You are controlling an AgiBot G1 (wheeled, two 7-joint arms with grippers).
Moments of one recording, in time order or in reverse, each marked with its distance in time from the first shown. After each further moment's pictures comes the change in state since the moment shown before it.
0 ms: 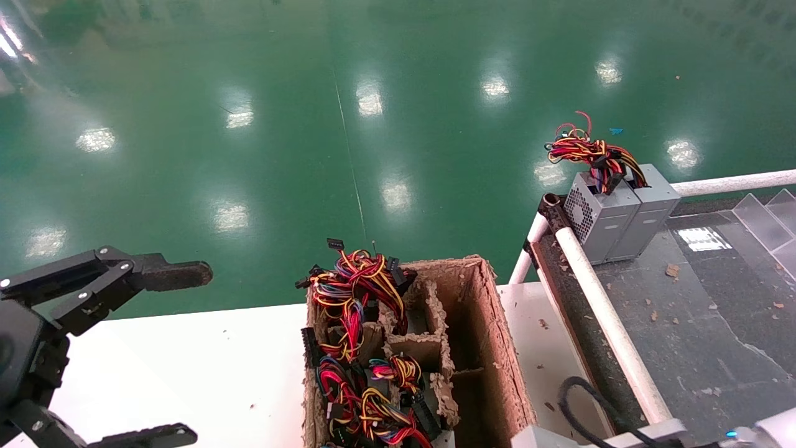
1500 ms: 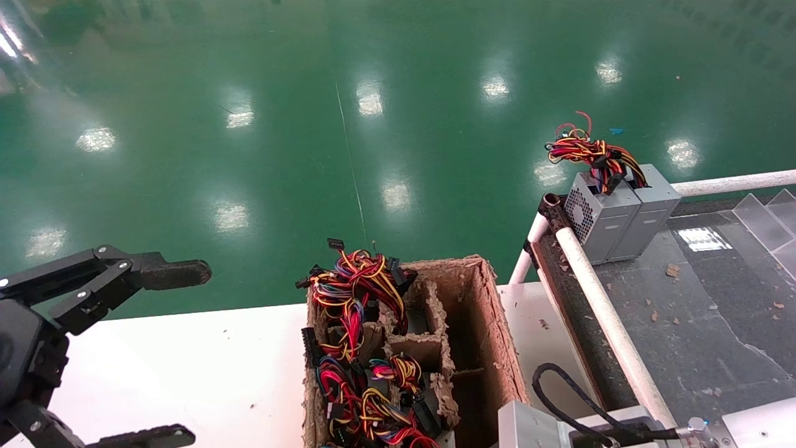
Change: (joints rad) left arm -0.001 -0.002 0.005 0.000 -0.003 -0.001 0.002; right arm -0.046 -0.018 -0.016 -0.007 -0.098 0.156 -0.035
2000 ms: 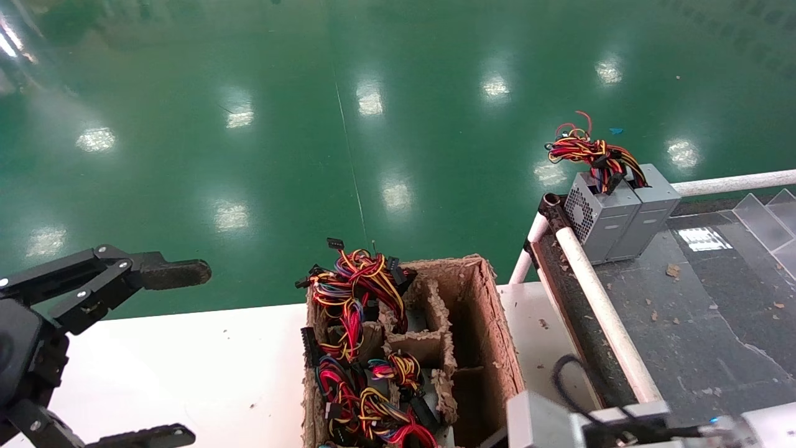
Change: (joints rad) left arm 0.000 -0.001 0.001 0.000 -0.001 0.000 0.001; right arm -0.018 0.044 0.068 0.037 0.097 0.026 -0.061
